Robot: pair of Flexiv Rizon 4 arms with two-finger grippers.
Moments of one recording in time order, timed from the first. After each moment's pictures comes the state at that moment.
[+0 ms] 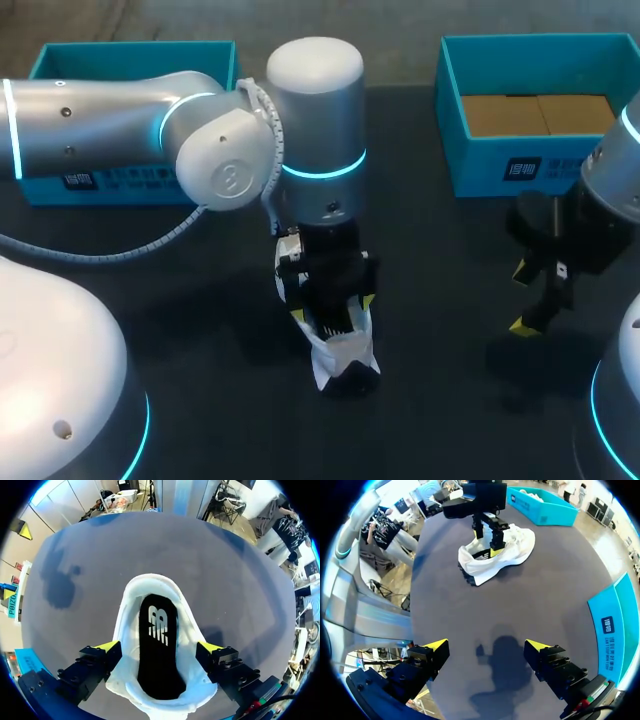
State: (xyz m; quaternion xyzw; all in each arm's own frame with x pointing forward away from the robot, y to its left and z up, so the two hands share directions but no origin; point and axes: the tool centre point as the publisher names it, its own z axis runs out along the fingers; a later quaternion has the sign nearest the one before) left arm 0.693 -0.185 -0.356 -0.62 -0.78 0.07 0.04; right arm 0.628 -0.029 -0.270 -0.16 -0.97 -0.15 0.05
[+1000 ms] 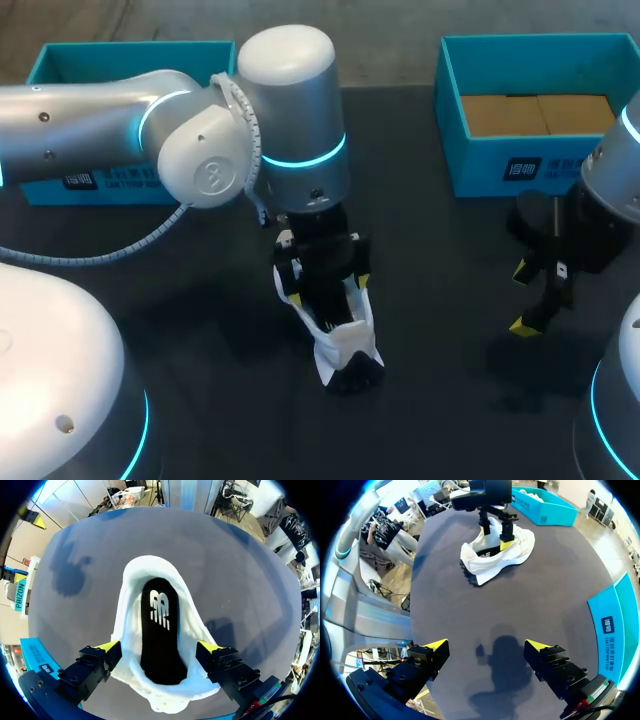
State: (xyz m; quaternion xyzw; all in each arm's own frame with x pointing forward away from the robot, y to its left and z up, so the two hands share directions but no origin) left arm 0.721 -0.181 -0.346 -0.61 -0.79 0.08 0.01; right arm 0.628 -0.029 -0.270 -0.16 -0.97 -0.15 0.05
